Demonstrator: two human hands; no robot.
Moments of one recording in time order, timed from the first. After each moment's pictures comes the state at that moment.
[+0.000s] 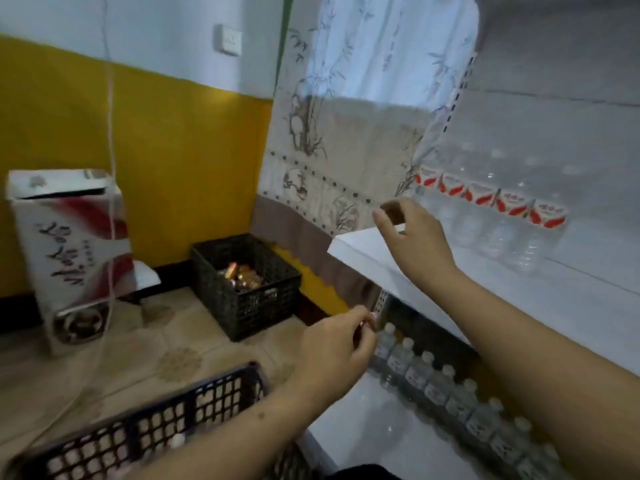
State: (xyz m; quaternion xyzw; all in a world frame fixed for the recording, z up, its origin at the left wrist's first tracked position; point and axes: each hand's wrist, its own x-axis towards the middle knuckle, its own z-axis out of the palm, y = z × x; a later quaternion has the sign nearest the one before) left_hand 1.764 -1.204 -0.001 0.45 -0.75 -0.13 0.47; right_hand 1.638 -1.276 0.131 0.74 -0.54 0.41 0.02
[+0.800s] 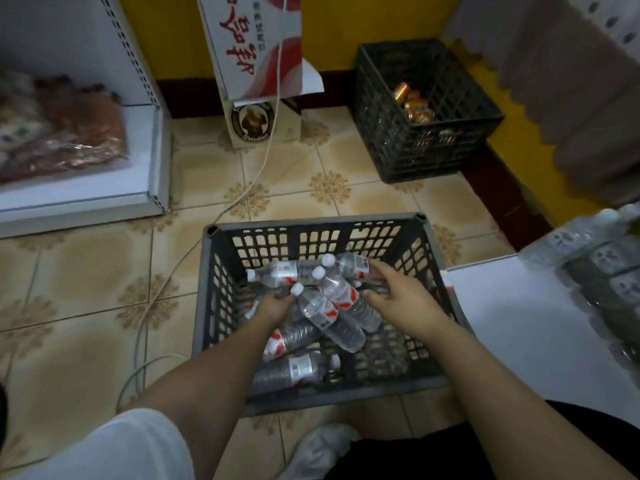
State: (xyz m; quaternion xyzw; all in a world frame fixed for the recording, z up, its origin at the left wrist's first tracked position) left_hand 2.045 -1.154 -0.434 0.80 -0.11 -0.52 0.30; right_hand 1.829 -1.255 -0.247 0.82 -0.44 -0.03 -0.37
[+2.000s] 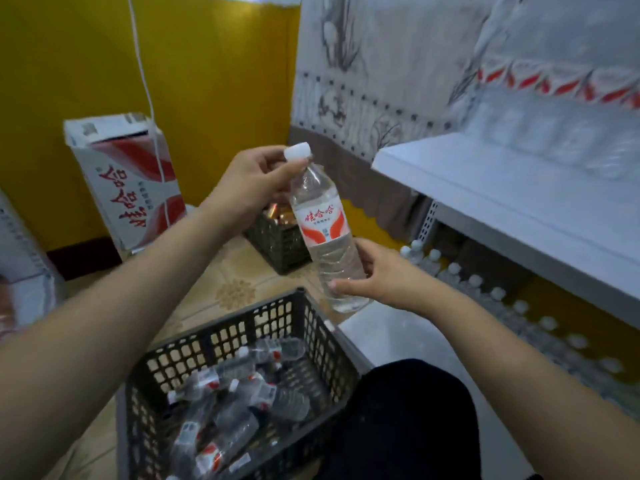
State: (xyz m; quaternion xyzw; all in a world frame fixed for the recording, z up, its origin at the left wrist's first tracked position) left_hand 1.925 -1.216 0.046 0.46 -0.60 -0.36 0.54; right_hand 1.698 -1.202 -0.011 0.77 -0.47 0.18 -0.38
